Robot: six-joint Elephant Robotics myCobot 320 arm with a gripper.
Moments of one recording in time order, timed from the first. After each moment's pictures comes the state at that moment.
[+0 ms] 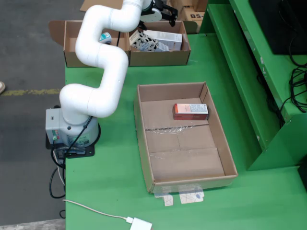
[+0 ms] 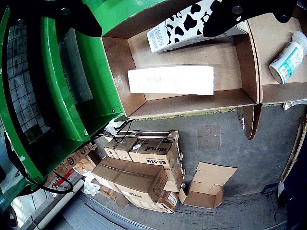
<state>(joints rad) 1.17 -1.15 -0.02 0.17 1.20 -0.25</state>
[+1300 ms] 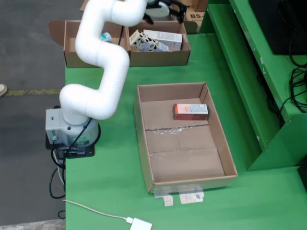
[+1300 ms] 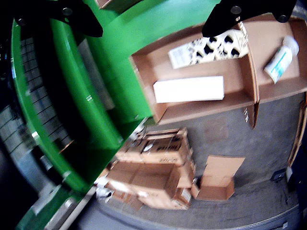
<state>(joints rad) 1.09 -0.91 -0.02 -0.04 1.22 -0.21</state>
